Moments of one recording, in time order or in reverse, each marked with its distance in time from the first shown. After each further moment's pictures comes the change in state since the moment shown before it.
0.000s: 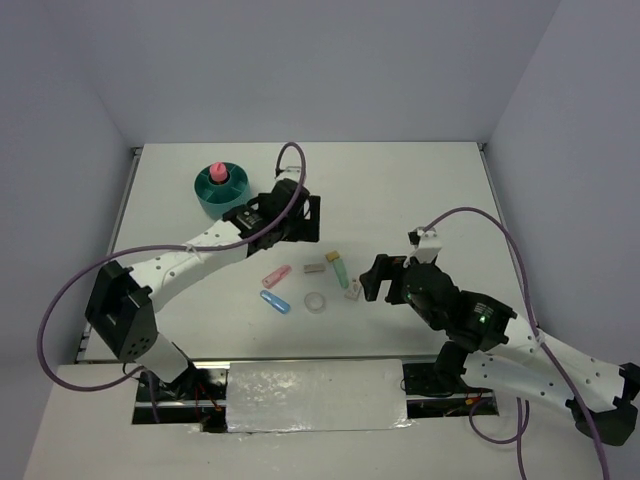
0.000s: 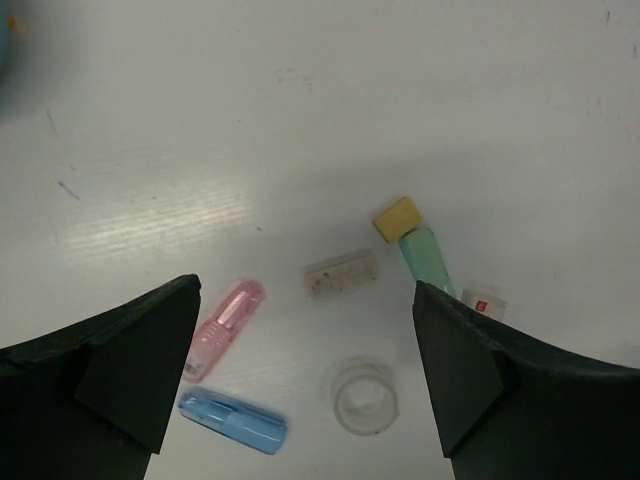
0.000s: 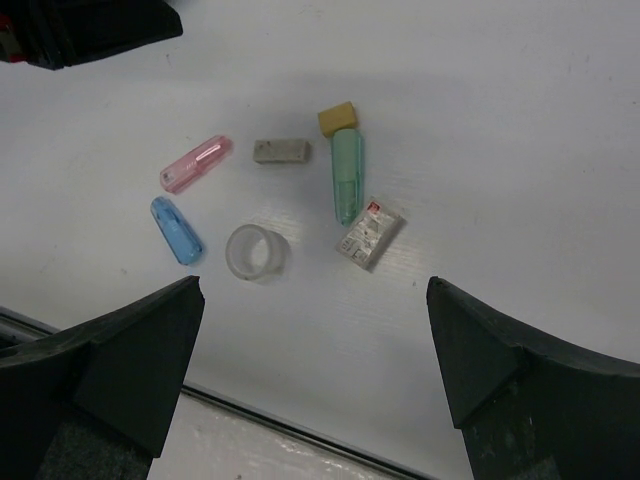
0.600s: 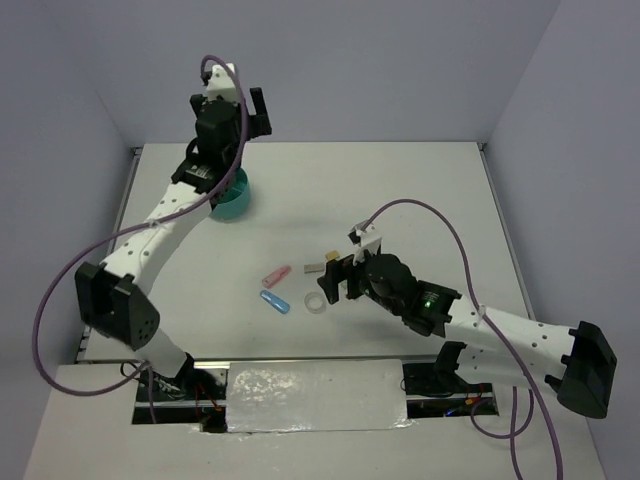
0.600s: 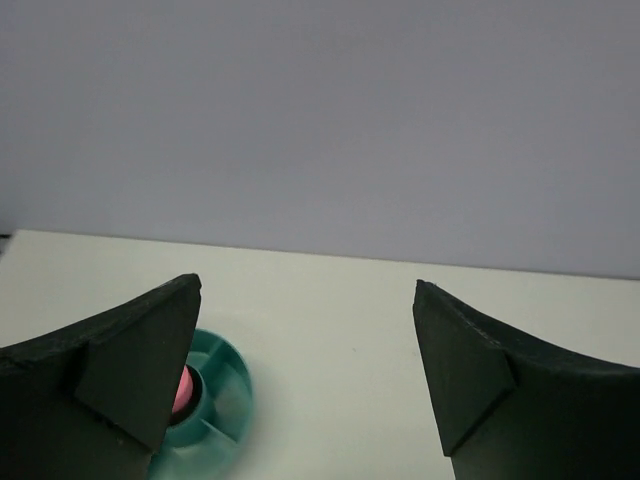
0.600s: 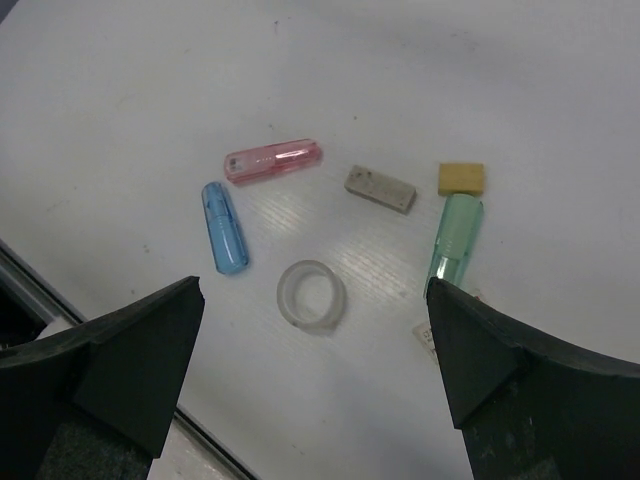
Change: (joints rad) left arm 0.320 0.069 0.281 0.515 -0.170 0.341; right arm 0.010 0.301 -0.092 0.540 -0.241 -0.307
